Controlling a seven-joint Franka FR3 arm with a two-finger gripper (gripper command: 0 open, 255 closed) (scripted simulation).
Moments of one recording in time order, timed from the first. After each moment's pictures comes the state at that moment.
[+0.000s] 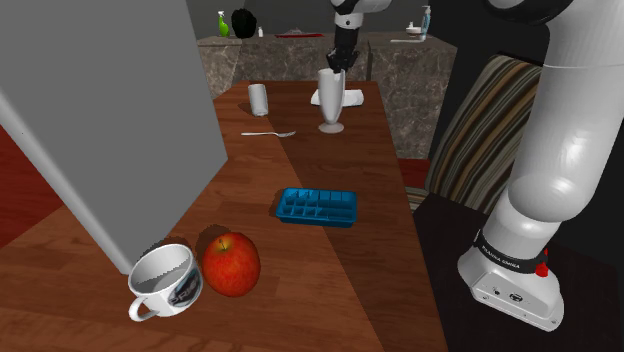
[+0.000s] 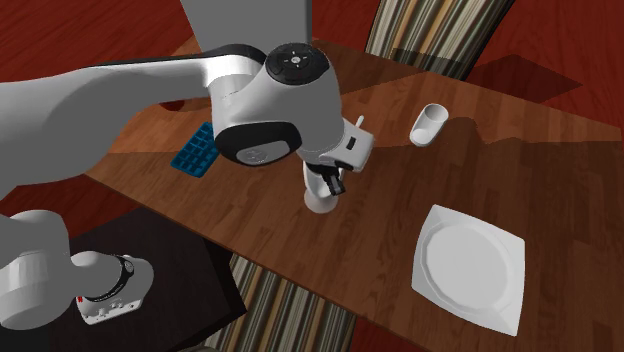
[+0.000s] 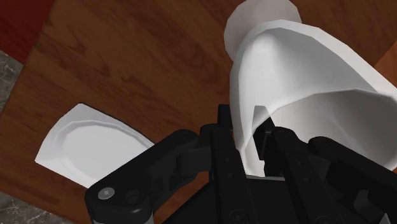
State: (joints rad) arm -0.04 0.17 -0.24 -1.62 0.05 1.98 -0.09
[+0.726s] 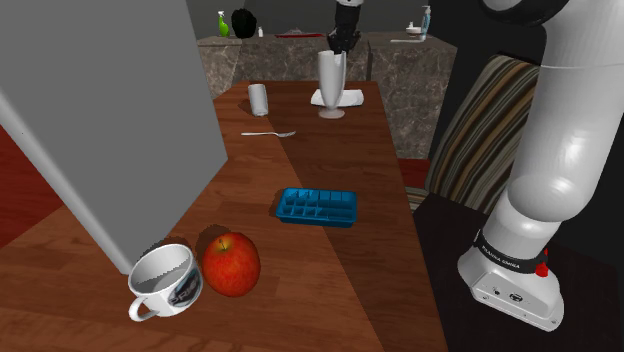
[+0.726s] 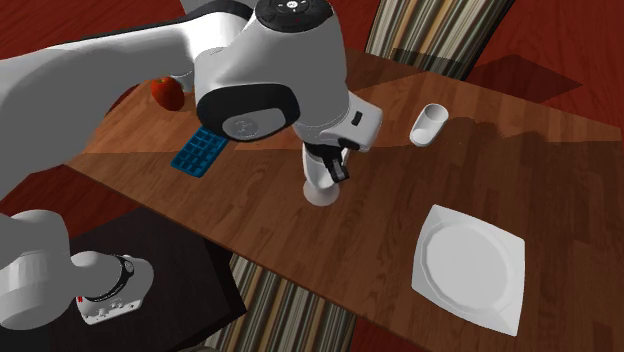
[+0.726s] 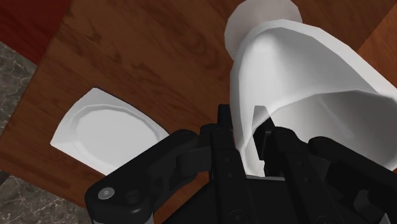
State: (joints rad) arm -0.05 0.19 -0.24 -1.45 0.06 1.82 -0.09
